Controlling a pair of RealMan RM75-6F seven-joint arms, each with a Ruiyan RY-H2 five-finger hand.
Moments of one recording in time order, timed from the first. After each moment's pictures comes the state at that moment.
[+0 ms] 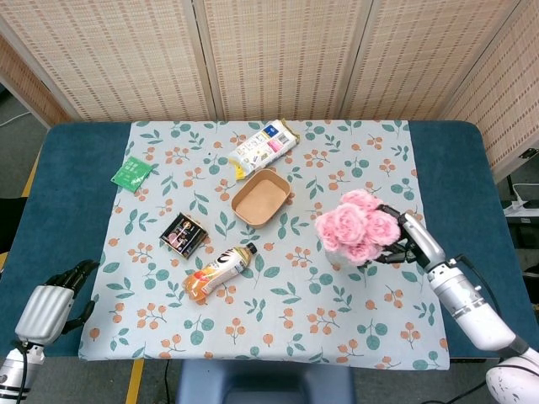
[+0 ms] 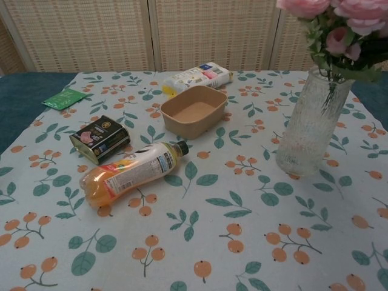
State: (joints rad) left arm -0.17 -1.16 0.03 -1.56 1.58 1.39 0.06; right arm 0.47 -0.95 0.22 -1.84 -1.37 0.93 0.91
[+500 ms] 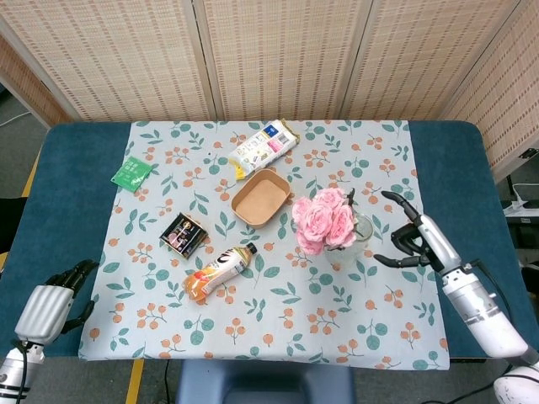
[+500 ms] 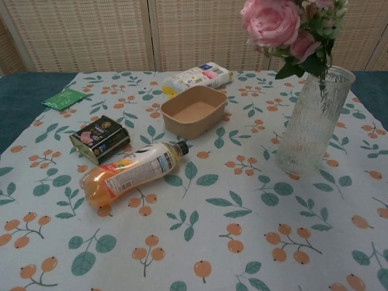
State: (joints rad) left arm -0.17 -1.16 0.03 -1.55 1.57 1.38 0.05; right arm 0.40 -0.98 0.18 -1.77 -1.48 1.10 0.83
